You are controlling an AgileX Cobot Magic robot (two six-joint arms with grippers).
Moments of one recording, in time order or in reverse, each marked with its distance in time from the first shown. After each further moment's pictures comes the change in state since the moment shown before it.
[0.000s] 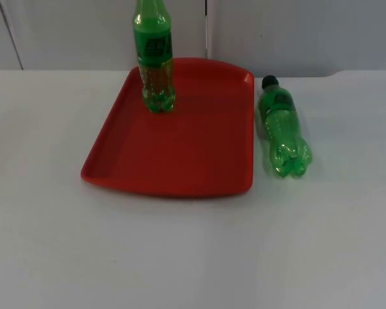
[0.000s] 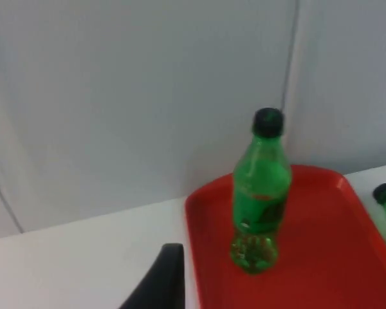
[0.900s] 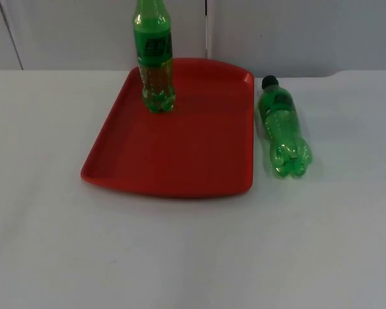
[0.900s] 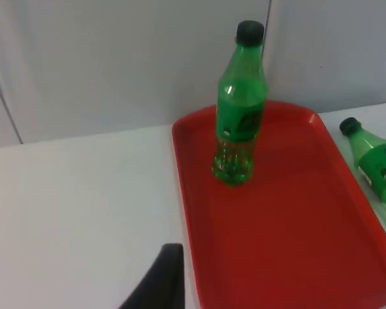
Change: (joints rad) right arm 0.000 0.000 0.000 0.000 0.000 0.000; left arm -0.027 -0.428 0.280 -0.096 0.193 0.015
